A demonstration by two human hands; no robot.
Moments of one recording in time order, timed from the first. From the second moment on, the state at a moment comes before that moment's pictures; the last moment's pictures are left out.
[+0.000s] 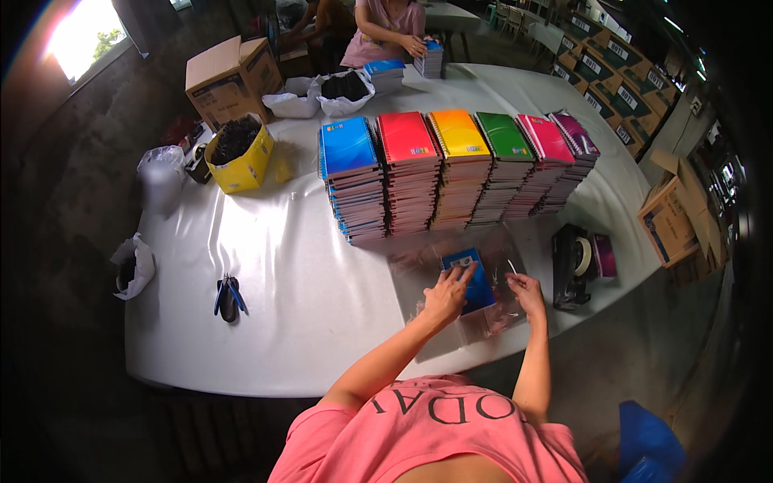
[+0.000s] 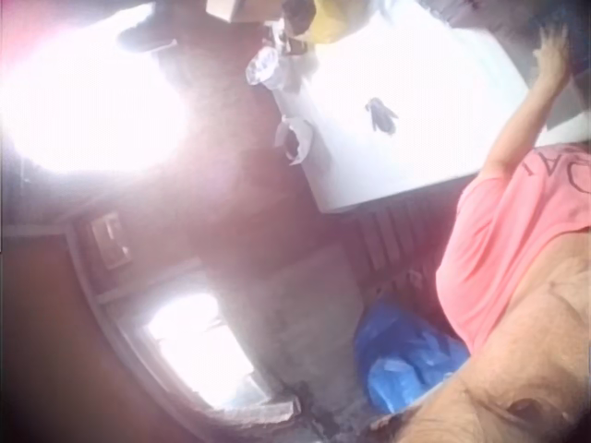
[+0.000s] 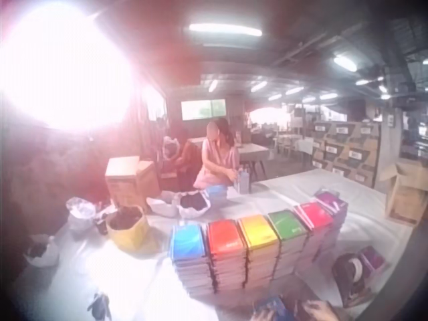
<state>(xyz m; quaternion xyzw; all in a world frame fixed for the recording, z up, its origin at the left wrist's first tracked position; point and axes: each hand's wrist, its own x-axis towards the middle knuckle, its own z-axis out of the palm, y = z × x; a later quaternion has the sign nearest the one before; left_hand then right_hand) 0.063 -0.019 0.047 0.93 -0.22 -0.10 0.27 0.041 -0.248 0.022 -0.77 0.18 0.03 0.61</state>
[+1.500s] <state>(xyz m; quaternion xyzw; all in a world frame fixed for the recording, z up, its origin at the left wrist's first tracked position) 0.068 -0.038 0.056 0.95 -0.24 -0.14 0.17 0.125 -0.215 0.081 -0.83 -0.45 0.14 0.31</state>
